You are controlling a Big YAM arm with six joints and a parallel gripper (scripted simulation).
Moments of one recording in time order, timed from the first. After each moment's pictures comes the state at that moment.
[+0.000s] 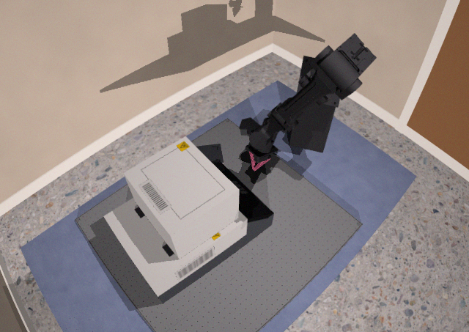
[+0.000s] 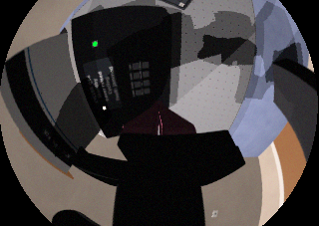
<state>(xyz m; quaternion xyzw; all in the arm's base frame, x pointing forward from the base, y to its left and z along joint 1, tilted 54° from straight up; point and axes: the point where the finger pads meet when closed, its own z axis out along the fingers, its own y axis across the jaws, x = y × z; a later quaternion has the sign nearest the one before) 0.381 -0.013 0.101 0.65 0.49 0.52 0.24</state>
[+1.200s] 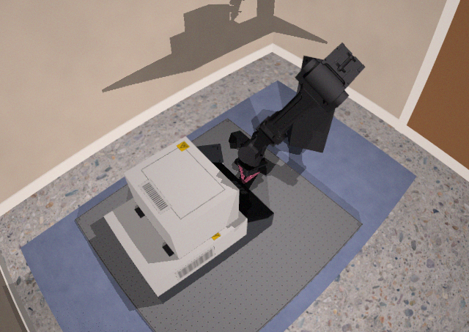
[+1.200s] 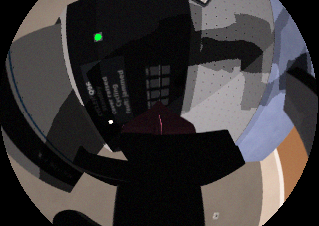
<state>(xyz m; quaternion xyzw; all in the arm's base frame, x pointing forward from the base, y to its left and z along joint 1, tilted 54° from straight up) 0.437 -0.016 0.117 0.65 0.49 0.53 0.24</state>
